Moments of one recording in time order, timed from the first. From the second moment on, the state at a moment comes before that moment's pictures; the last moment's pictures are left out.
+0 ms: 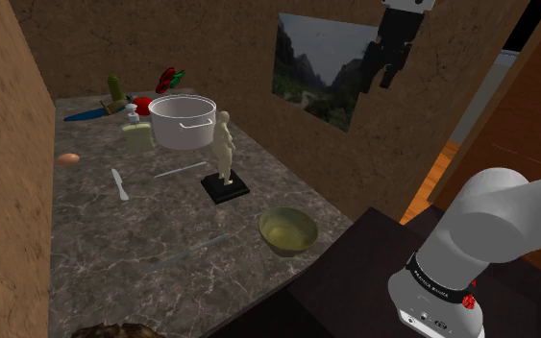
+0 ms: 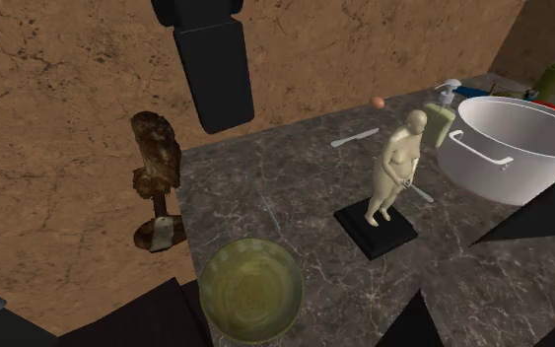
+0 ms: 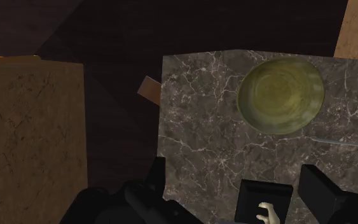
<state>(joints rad) -0.01 -0.79 -0.07 -2.28 -0.06 1.55 0.04</state>
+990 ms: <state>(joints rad) 0.14 -0.44 -0.06 -2.30 -0.05 1.90 -0.18</state>
